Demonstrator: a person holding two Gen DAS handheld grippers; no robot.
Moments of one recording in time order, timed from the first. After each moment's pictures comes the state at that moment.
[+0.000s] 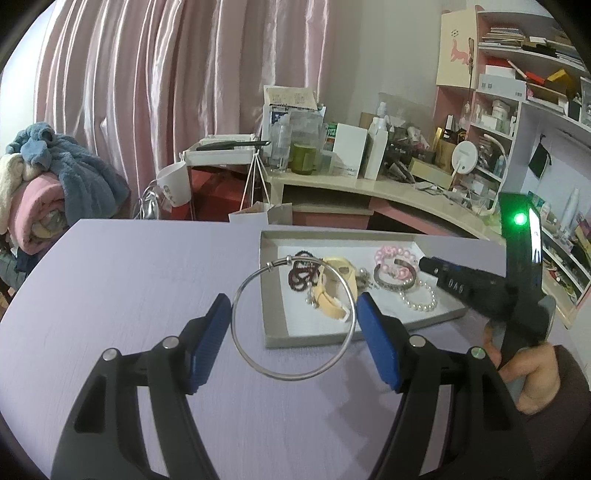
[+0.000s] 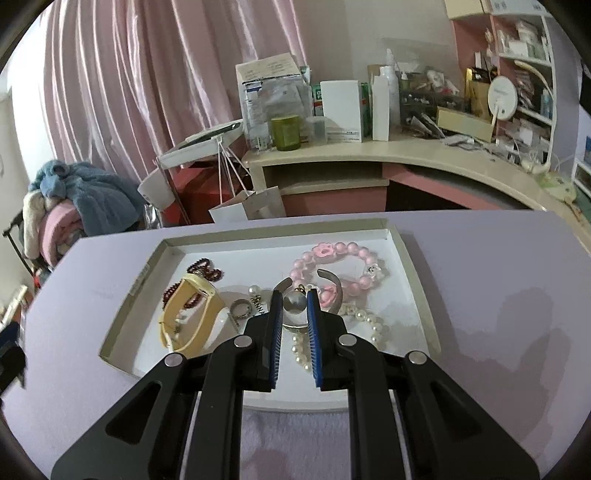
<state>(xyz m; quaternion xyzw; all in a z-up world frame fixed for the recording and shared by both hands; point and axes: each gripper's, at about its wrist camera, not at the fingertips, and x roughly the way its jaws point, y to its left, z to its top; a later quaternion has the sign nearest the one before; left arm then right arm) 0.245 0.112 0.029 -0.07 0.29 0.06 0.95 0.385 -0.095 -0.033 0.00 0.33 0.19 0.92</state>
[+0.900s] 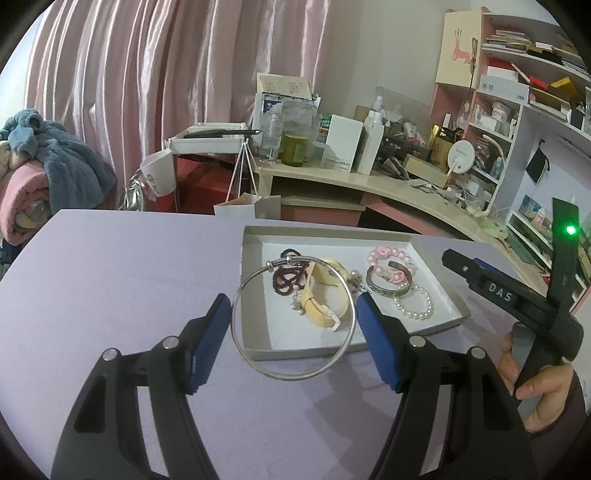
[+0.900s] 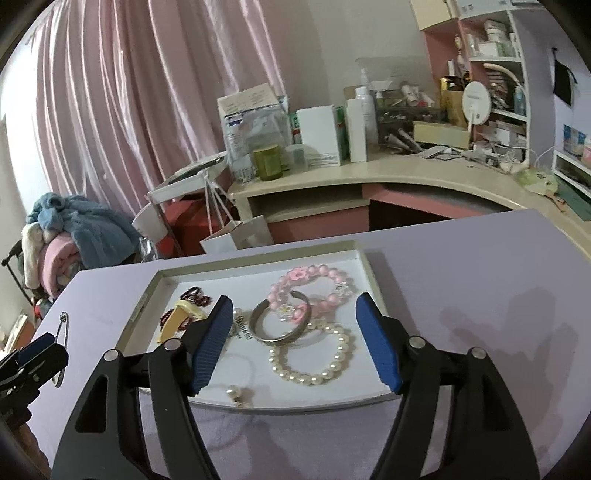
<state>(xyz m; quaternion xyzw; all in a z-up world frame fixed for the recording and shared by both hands) 0.275 0.106 0.016 -0.09 0.31 0.04 0.95 0.376 -0.133 -0.014 0.05 0.29 0.16 0.94</state>
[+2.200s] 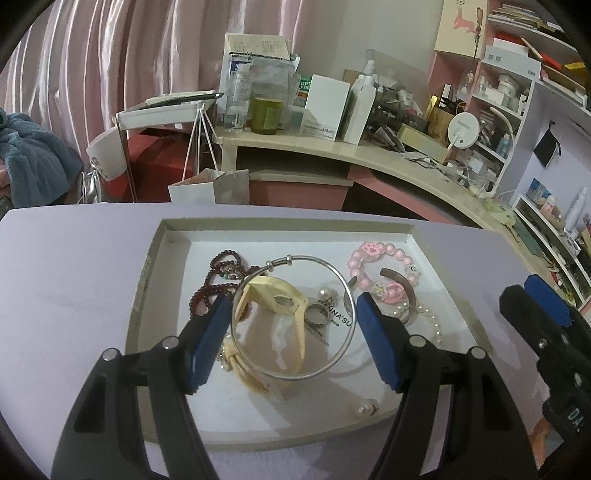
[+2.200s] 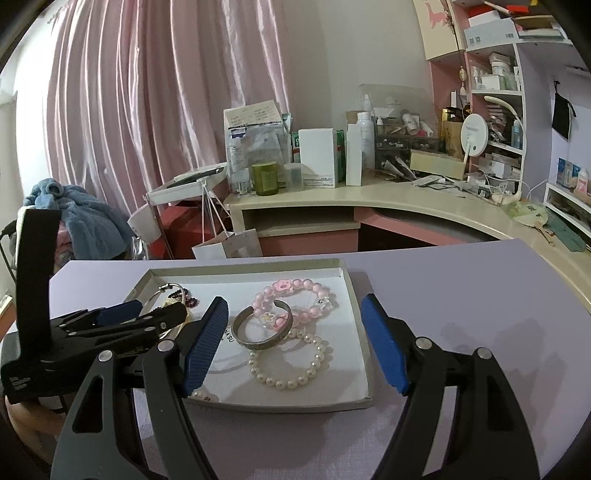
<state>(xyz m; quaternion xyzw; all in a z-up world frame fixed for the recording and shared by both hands) 0.390 0.073 -0.029 -0.10 0.36 0.02 0.93 0.363 -0.137 -0.012 0.01 0.25 0.16 0.95</state>
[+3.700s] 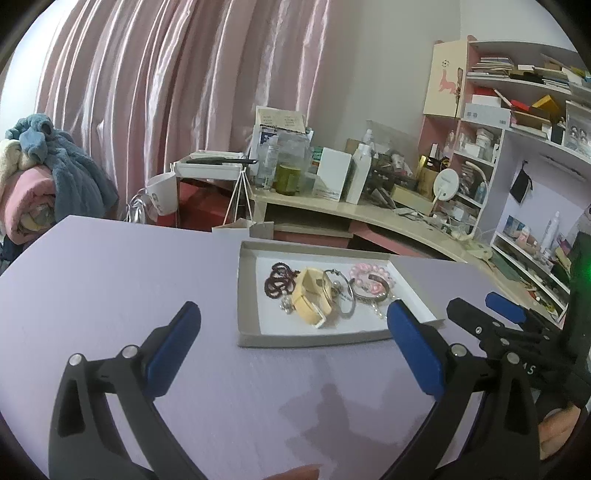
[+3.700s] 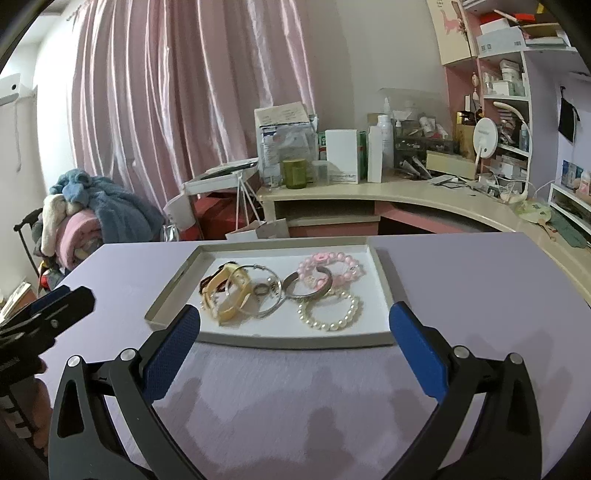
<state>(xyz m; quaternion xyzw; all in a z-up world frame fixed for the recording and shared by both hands) 0.216 0.097 0.023 -0.10 0.23 0.04 0.97 0.287 -0.125 -0.001 0.01 0.25 0.20 0.95</state>
